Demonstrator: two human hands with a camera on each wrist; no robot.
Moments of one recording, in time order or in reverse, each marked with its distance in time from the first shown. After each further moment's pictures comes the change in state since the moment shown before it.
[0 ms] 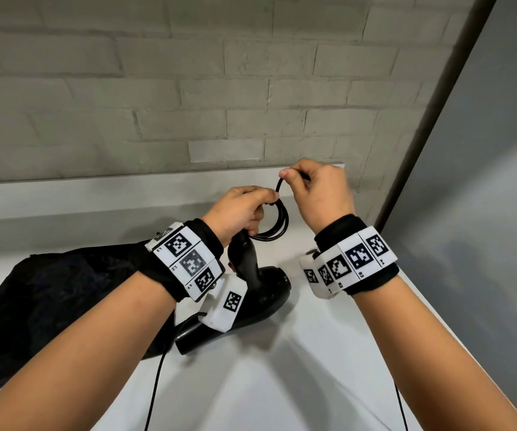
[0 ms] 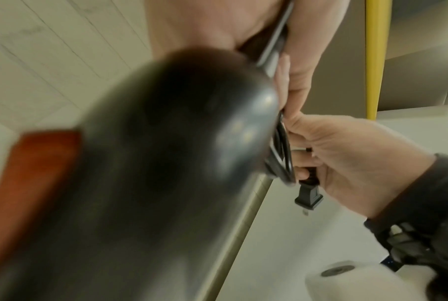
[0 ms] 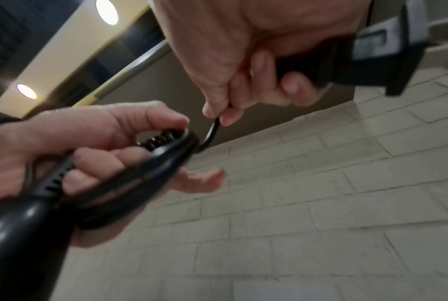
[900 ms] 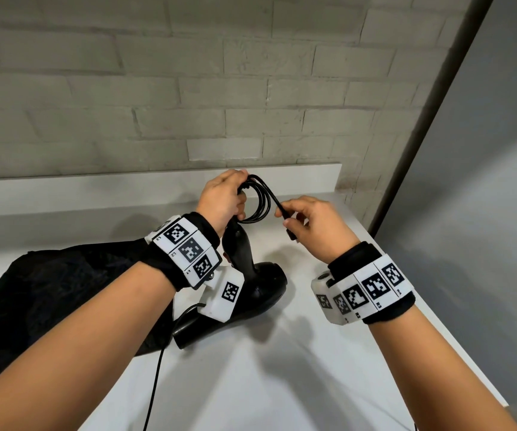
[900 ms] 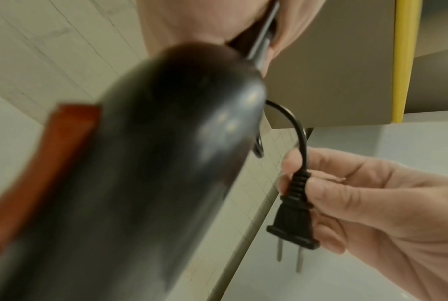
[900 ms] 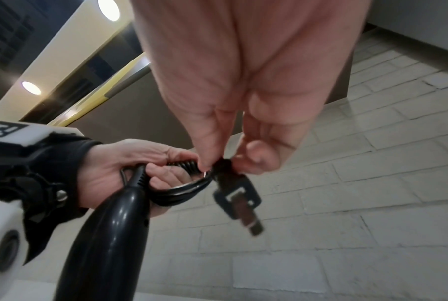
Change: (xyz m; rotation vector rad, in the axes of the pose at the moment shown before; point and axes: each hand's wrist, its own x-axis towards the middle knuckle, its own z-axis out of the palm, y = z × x) left_hand 0.010 -0.003 -0.008 -0.264 0.276 0.076; right_hand -0.036 0.021 -0.001 0.062 -0.380 -0.021
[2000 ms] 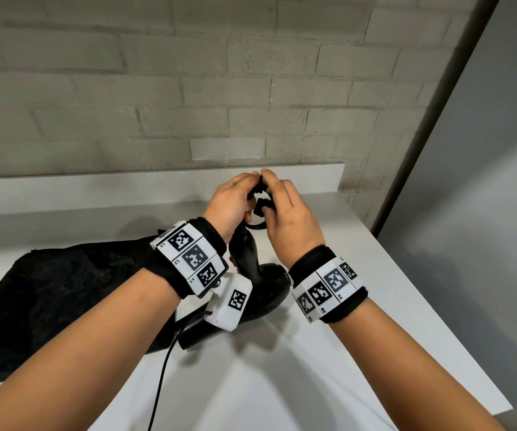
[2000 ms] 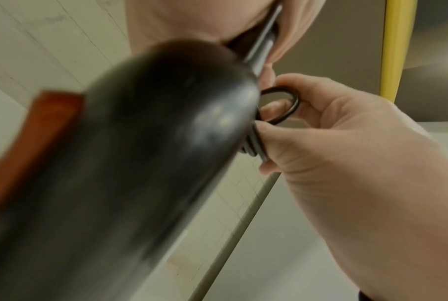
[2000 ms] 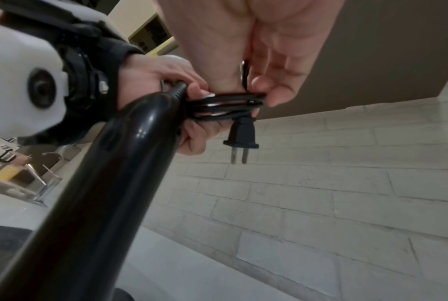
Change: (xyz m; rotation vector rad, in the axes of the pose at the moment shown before) left_hand -0.007 -0.002 0.000 0.177 -0.090 0.083; right_hand 0.011 -0.020 0.048 -0.156 0.407 -0.309
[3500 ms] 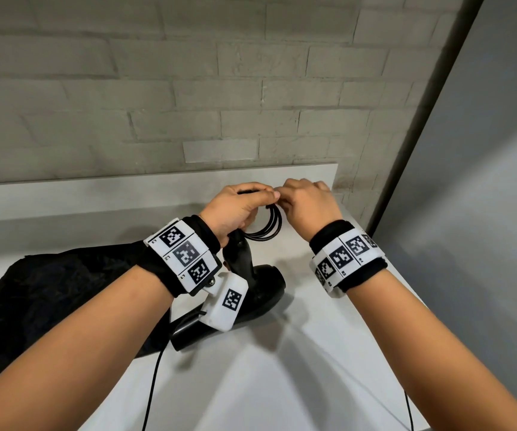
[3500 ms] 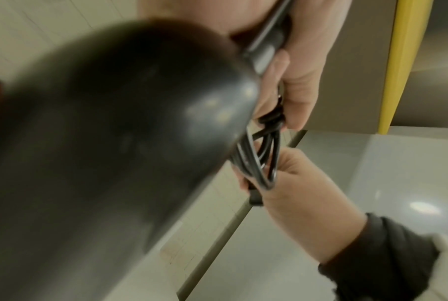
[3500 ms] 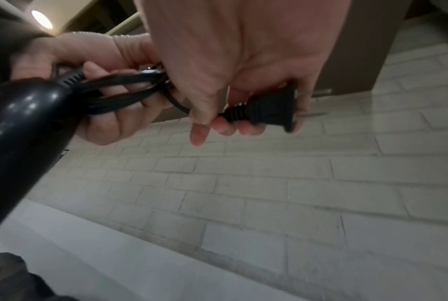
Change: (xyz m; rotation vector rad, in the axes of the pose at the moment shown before) left_hand -0.003 0.001 0.009 0.020 -0.169 -0.068; right_hand 0.027 0.033 -0.039 -0.378 -0.457 0.116
